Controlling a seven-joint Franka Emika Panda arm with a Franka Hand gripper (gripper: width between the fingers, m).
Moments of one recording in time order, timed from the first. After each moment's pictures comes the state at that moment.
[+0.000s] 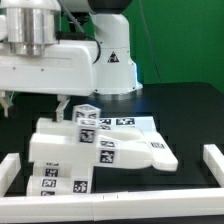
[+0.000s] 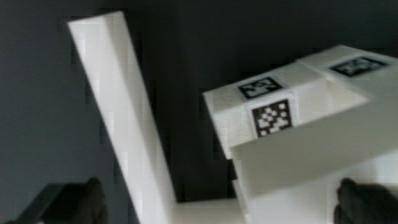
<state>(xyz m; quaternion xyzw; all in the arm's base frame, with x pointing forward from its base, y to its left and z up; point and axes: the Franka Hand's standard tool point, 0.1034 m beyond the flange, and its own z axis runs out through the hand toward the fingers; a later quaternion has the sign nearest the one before) 0.549 -0.166 0.103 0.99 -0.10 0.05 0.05</state>
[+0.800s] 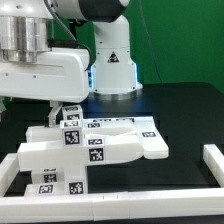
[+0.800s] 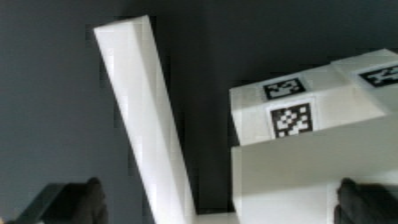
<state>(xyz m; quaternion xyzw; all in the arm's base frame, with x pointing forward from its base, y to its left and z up) 0.548 -0.168 0.104 0.99 -0.10 0.03 0.04</state>
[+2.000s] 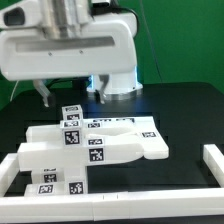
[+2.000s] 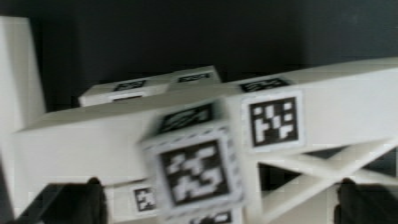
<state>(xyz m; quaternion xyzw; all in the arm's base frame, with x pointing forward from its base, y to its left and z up) 0.570 -0.081 0.128 1.00 -0.04 -0.01 -0.01</state>
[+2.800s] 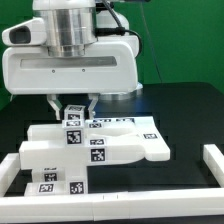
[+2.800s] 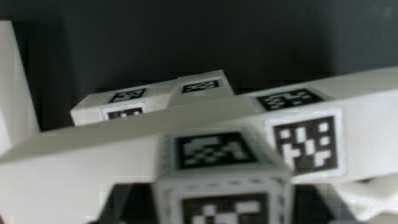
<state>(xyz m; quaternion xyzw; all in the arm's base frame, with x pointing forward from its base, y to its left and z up) 0.569 -0.087 0.113 0.99 -0.12 -0.01 0.00</state>
